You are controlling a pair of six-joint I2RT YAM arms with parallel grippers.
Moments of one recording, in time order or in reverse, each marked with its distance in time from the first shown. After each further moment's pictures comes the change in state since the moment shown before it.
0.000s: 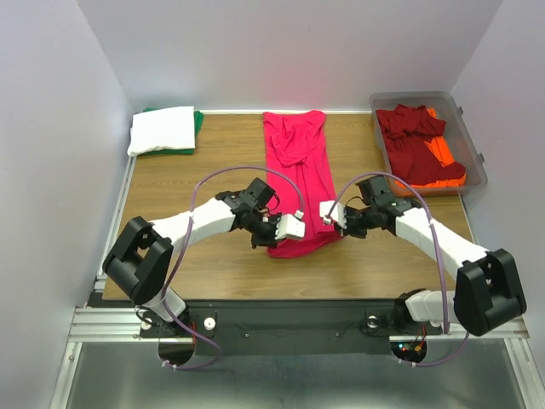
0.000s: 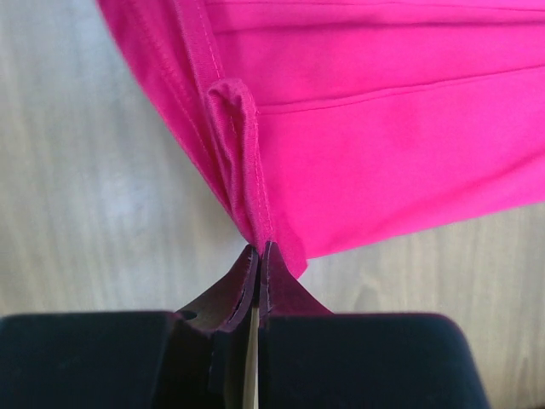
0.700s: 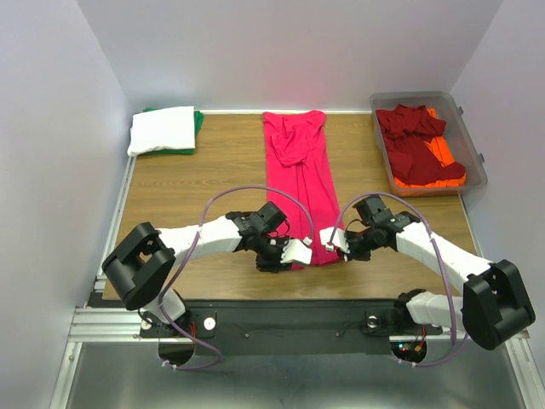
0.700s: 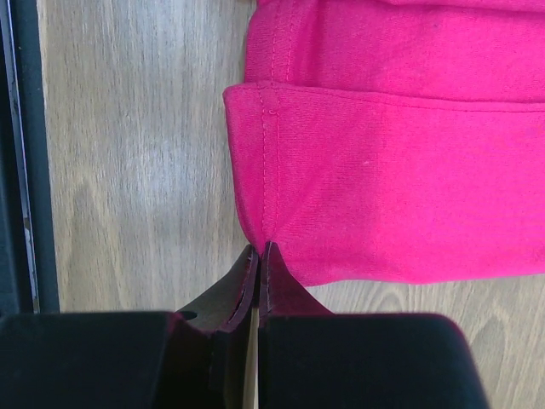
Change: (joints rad) left arm -0.173 -0.035 -0.132 0.085 -0.072 -0.065; right arm 0.080 -0.098 -0.140 -0.132 -0.026 -0.076
